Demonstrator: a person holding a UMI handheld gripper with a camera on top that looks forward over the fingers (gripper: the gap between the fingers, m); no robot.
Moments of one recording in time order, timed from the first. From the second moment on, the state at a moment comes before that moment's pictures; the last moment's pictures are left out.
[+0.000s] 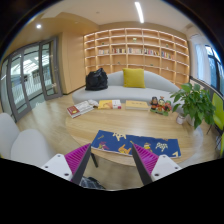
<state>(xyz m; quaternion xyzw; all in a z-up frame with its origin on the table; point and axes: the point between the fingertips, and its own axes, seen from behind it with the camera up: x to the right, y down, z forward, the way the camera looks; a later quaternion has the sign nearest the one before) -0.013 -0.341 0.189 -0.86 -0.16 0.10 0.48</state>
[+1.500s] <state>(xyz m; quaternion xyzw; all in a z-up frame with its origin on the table) -0.183 -0.155 0.018 -0.89 -0.08 0.10 0.44</state>
